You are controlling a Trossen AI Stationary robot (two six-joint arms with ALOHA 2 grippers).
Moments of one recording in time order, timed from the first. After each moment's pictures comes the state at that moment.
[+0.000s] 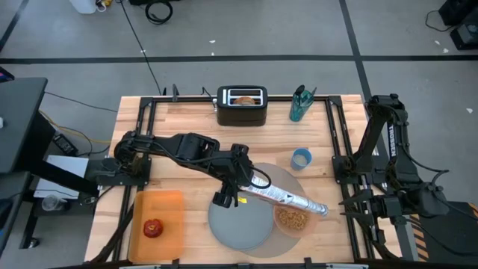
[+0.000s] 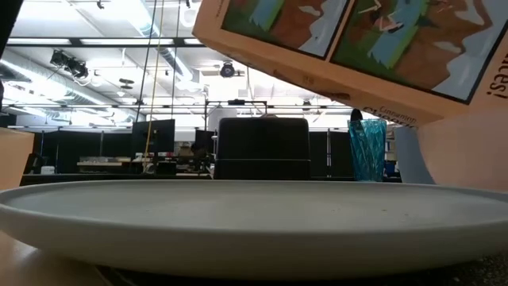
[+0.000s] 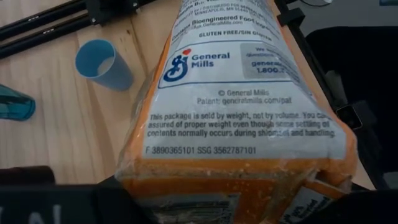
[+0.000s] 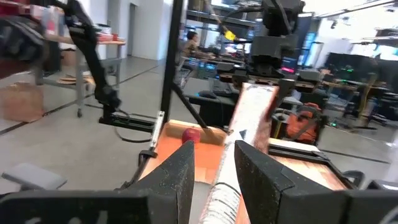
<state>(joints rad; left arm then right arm) -0.26 1.95 2.29 -1.24 -0.07 0.12 1.50 1.04 0.82 0.19 1.45 -0.13</state>
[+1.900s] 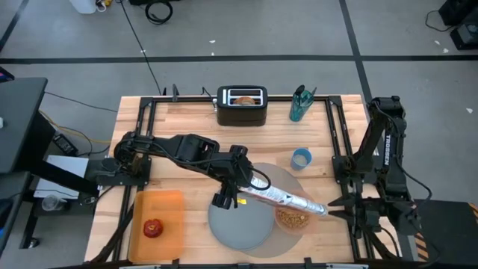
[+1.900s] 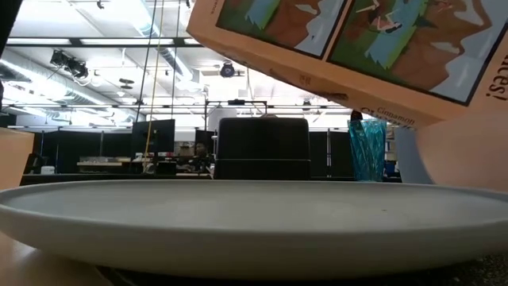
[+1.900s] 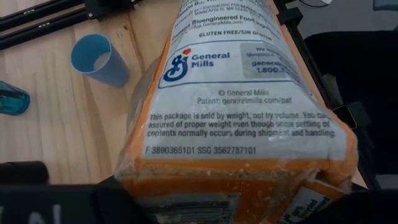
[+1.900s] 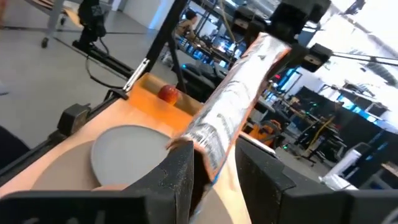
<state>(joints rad) -0.27 1.95 2.29 -1.24 -0.07 0.09 1.51 1.09 0.59 -0.09 1.47 0.04</state>
